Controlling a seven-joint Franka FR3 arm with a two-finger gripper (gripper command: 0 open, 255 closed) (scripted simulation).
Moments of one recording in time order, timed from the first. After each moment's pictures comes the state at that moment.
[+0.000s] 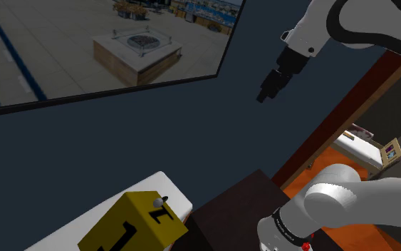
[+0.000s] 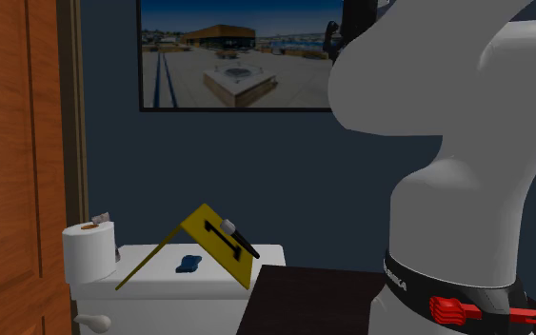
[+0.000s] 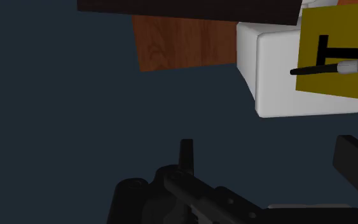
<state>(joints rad) 0.02 -0.79 0.04 -2.31 0.07 1.58 -0.06</state>
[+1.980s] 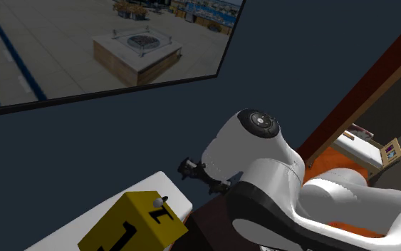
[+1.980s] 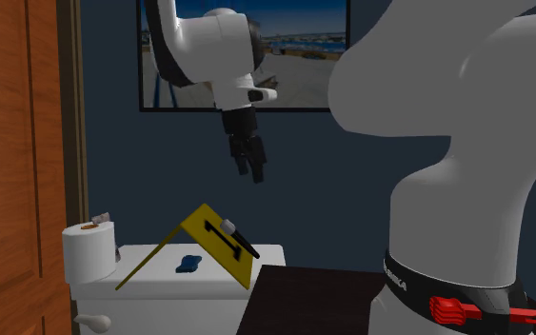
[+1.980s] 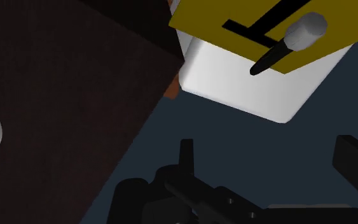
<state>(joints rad) -0.20 -0.98 1.17 -2.68 0.74 2.12 1.32</state>
